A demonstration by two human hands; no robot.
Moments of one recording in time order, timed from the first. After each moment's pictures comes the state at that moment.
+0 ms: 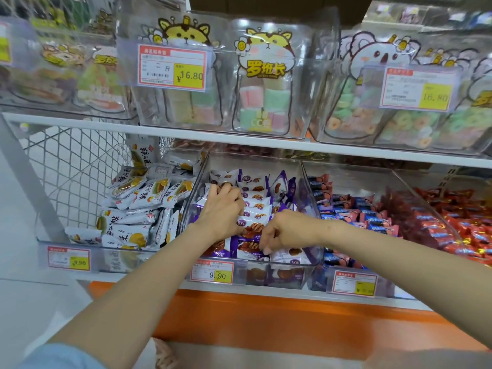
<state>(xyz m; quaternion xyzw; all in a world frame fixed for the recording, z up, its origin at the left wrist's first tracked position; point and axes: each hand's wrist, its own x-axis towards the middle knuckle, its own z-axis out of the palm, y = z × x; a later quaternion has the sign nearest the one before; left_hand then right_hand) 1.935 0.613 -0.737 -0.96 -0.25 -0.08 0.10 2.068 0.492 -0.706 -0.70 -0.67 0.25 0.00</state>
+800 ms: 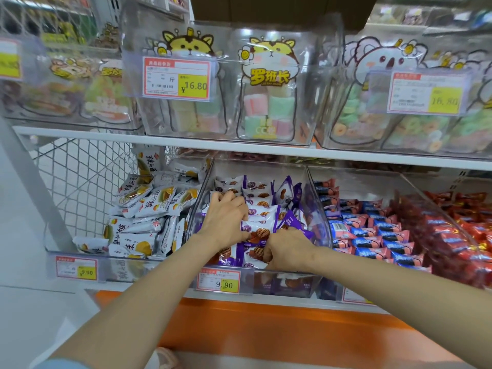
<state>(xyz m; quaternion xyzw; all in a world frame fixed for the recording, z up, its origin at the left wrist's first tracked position) 1.932 0.615 -0.740 -0.96 -0.25 -0.11 0.07 2.048 0.505 -0.747 -0.75 -0.65 0.08 -0.08</state>
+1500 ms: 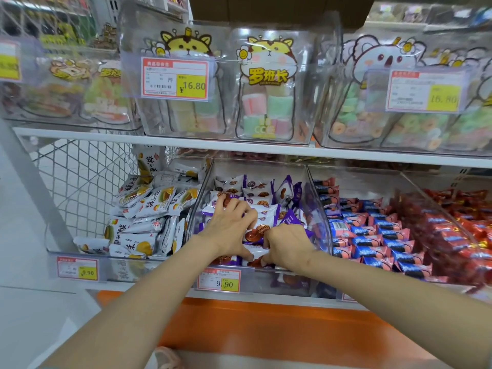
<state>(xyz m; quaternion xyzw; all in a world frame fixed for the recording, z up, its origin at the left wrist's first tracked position) 1.925 0.608 -0.744 -0.98 -0.20 -0.02 0.07 2.047 0.506 -0.754 -0.78 -0.62 -0.03 -0.04</state>
